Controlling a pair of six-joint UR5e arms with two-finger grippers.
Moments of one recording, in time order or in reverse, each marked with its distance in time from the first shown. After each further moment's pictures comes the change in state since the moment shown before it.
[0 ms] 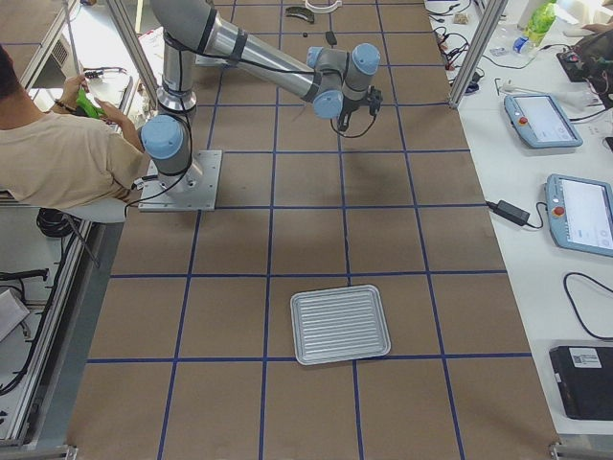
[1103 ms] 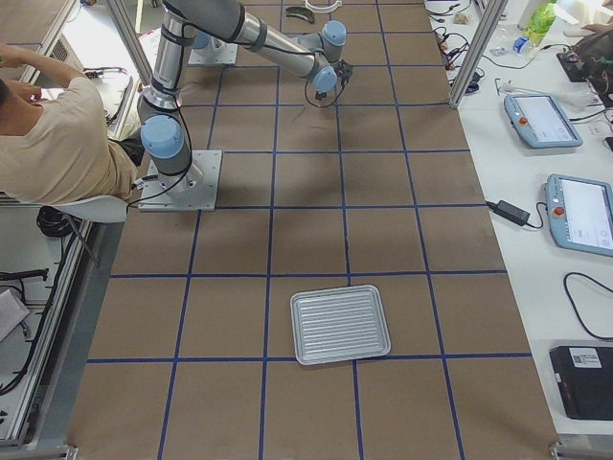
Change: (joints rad) left arm 0.004 -0.051 0.104 -0.107 0.005 0.009; right arm 0.354 0.160 0.000 -0.265 0.022 0.478
